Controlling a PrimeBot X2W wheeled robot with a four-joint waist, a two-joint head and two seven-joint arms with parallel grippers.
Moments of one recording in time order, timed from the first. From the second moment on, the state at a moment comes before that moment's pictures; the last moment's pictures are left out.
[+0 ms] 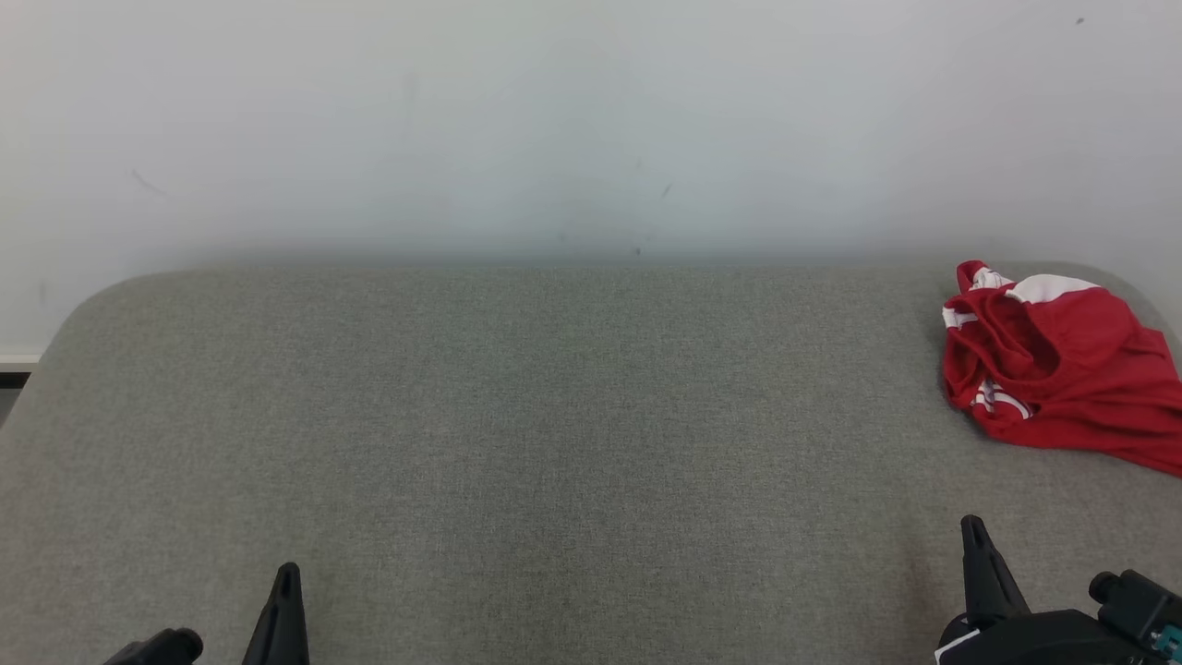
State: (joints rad) left arm 0.01 0.23 -0.18 0.15 -0.75 0.10 -0.13; right arm -0.02 -0.05 -0.12 0.27 0.60 0.13 -0.04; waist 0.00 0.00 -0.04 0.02
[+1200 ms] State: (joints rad) left arm -0.06 0.15 -0.14 0.21 -1.16 0.00 -0.11; right arm -0.10 -0.05 -0.22 0.30 1.03 0.13 0.12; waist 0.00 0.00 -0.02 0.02
